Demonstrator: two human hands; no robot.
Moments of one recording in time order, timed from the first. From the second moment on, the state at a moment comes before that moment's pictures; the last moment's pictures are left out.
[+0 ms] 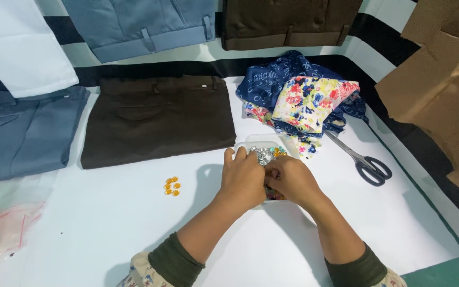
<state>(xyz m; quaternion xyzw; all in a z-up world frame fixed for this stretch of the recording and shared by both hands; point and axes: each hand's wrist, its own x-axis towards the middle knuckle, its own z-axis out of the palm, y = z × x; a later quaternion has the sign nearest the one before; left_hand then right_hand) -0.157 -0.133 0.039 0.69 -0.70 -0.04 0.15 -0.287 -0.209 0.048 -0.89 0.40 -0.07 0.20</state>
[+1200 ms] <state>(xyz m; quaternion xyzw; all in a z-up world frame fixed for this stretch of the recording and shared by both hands) -0.093 -0.052 0.011 0.55 -0.68 0.24 0.42 -0.271 -0.180 0.026 -0.85 0.20 -0.46 -0.16</state>
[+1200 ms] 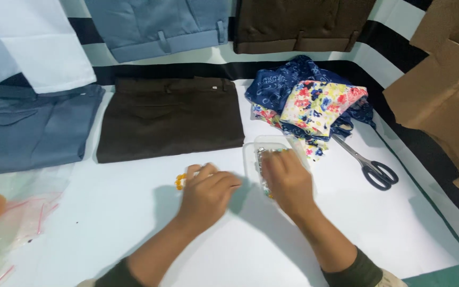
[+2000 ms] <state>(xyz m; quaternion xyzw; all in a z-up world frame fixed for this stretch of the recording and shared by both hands) -0.011 0.029 -0.023 0.75 -0.58 0.08 0.32 -0.158 -0.100 -0.007 -0.86 0.28 -0.20 0.38</state>
